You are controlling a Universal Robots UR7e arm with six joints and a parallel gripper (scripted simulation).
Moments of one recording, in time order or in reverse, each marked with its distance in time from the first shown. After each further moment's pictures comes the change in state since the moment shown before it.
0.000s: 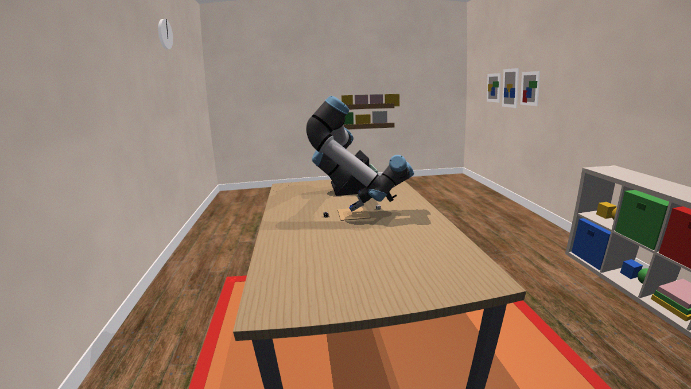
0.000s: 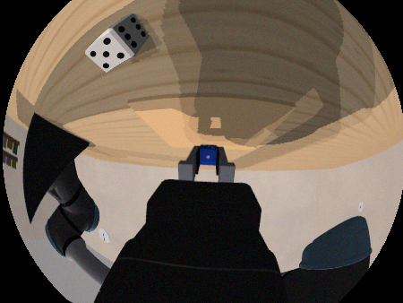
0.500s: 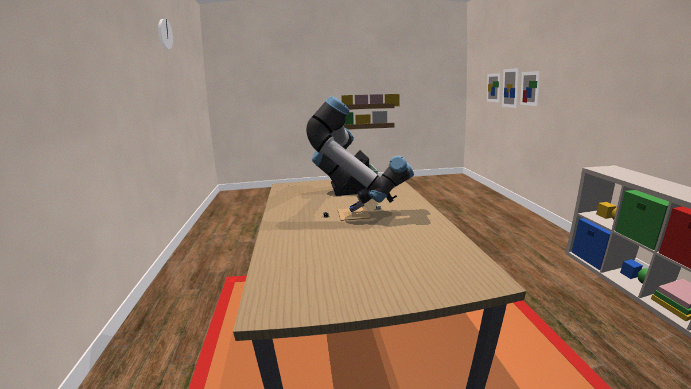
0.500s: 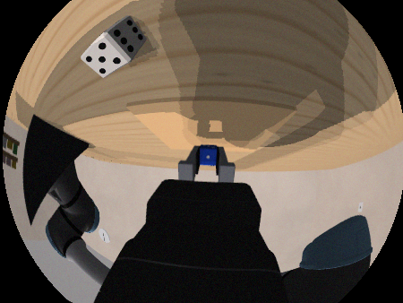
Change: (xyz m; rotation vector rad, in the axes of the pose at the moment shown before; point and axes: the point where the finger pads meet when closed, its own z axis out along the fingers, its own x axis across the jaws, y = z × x) arm 0.000 -0.003 0.002 0.000 0.000 0.000
